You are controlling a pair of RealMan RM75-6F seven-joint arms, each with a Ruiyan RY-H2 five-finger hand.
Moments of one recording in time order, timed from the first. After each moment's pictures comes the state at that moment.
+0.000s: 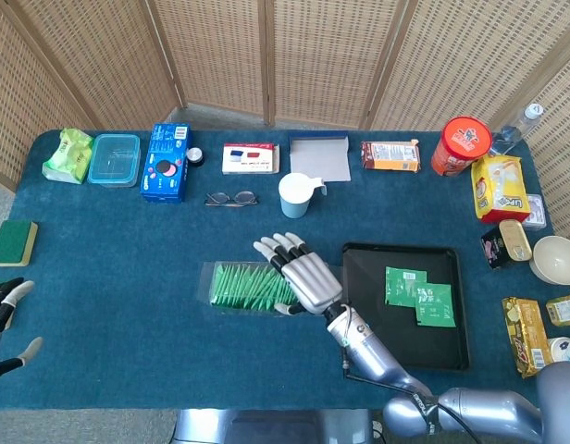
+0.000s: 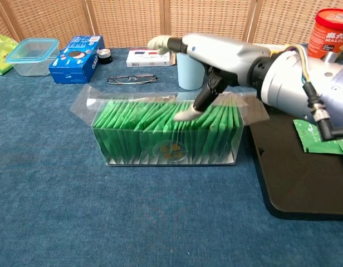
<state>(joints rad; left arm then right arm) 0.01 -1.01 0.02 -1.74 1.57 1.54 0.01 0.75 -1.62 0.27 -1.73 -1.19 1.03 -0.42</state>
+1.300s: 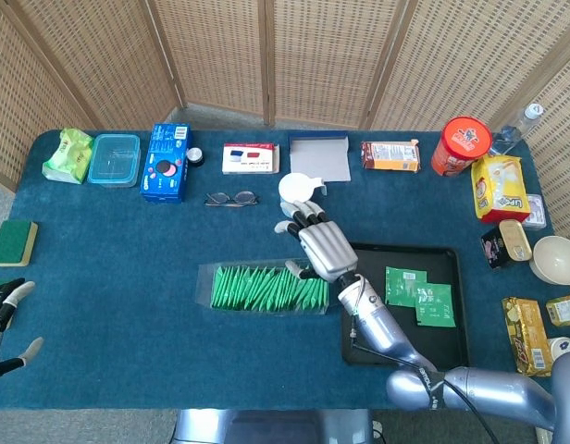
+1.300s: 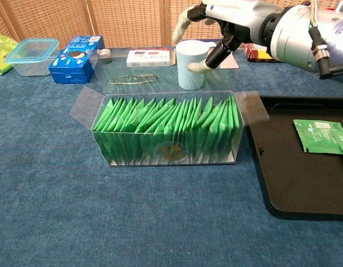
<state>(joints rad) 0.01 -1.02 0.02 -1.73 1.55 1.53 0.01 0.83 -1.53 0.34 -1.72 -1.01 1.02 -0.40</state>
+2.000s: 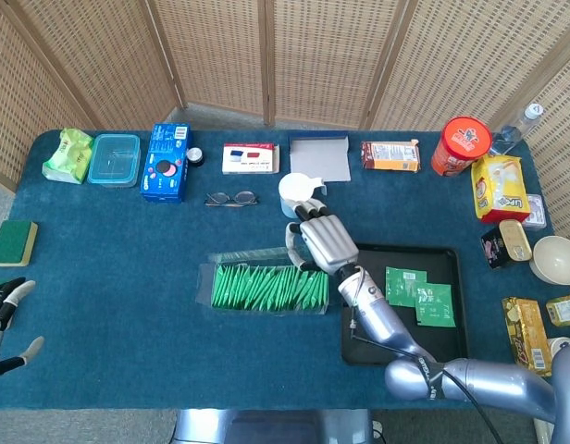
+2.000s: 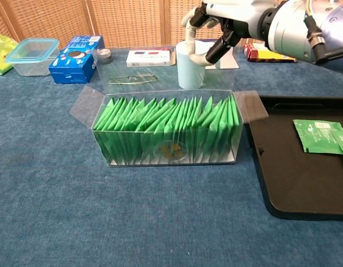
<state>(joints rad) 0.01 -1.02 0.02 -1.72 1.55 1.53 0.00 0.88 -1.49 0.35 -1.71 -0.89 0.97 -0.41</state>
